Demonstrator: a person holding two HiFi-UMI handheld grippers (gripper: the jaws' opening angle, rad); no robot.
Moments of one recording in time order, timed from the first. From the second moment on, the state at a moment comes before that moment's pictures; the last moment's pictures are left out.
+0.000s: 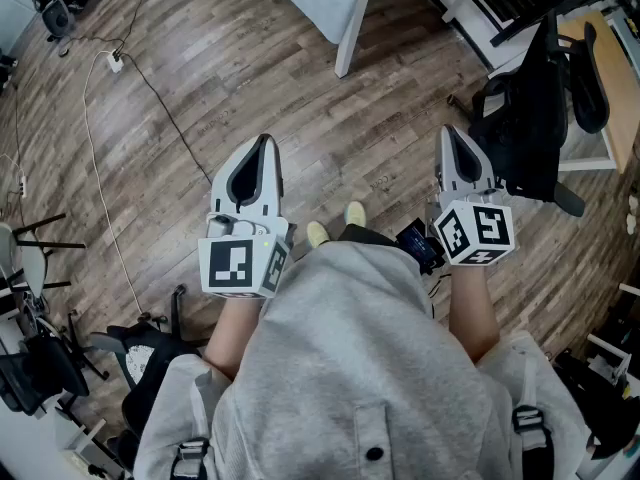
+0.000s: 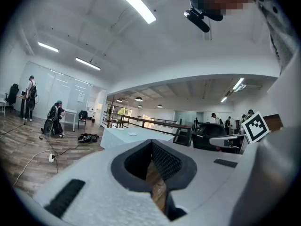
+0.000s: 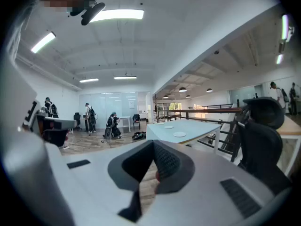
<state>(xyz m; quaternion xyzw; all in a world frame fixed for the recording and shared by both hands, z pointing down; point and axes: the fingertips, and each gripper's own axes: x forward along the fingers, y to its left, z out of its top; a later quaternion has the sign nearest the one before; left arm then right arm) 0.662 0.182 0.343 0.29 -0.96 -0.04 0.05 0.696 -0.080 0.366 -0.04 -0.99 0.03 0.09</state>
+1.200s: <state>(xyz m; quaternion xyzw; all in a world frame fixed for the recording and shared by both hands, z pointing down) 0.675 0.197 0.354 0.31 -0.95 -0.06 0.04 0.693 -0.050 0.362 -0.05 -1.00 0.04 0.07</state>
